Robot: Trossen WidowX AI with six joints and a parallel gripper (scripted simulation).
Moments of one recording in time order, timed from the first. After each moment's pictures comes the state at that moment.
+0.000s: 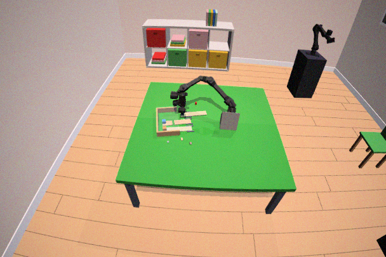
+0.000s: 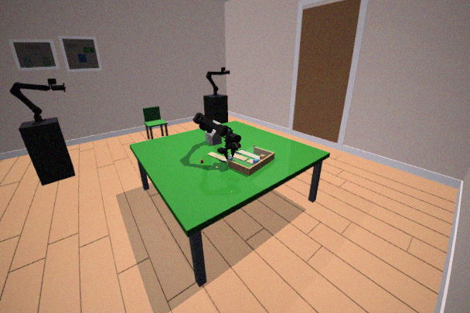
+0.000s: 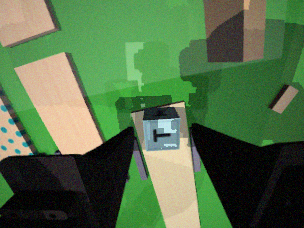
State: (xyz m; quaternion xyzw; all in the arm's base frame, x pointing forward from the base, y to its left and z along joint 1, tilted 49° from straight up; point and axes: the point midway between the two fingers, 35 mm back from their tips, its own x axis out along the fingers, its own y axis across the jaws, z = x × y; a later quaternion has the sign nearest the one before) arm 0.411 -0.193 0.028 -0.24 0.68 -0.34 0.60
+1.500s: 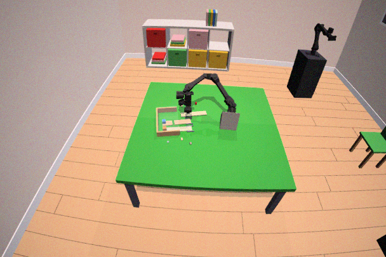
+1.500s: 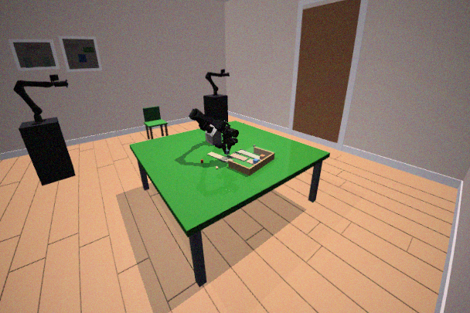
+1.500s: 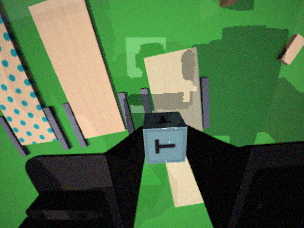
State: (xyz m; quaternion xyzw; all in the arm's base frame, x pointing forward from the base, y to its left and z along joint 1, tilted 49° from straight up) arm 0.364 -0.159 0.032 -0.25 0.69 -0.33 0.60
